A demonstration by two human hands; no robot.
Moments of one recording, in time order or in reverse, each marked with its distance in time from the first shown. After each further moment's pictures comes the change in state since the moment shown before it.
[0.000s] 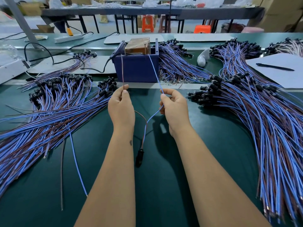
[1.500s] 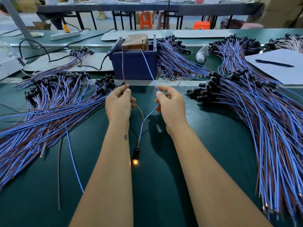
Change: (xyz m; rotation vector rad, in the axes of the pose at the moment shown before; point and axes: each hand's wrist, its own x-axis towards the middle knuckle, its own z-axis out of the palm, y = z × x) left_hand 0.011 -0.002 -0.001 0.033 -0.080 -0.087; right_hand -0.002 0.001 0.002 -0.059 -0.009 -0.028
